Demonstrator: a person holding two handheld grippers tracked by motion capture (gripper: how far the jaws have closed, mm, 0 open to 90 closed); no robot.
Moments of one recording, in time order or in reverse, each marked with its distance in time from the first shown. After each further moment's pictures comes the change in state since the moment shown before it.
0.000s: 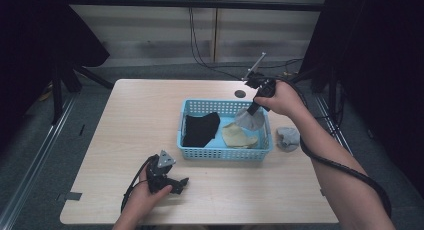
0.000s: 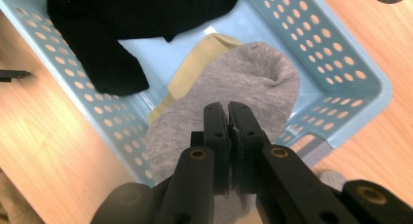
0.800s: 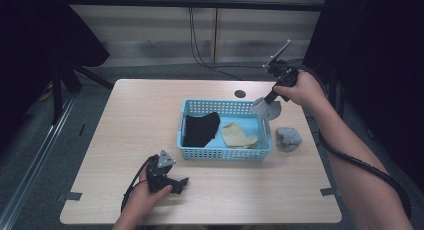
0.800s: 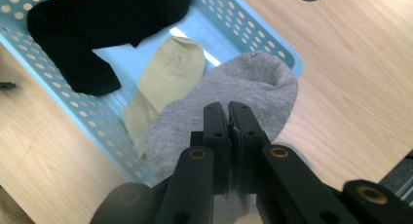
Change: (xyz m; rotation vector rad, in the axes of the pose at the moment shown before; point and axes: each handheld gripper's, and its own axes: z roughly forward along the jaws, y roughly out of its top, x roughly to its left) left arm 0.000 0.000 0.000 0.000 0.000 -0.001; right arm -0.032 -0.024 -0.042 -0.069 -0.061 0.082
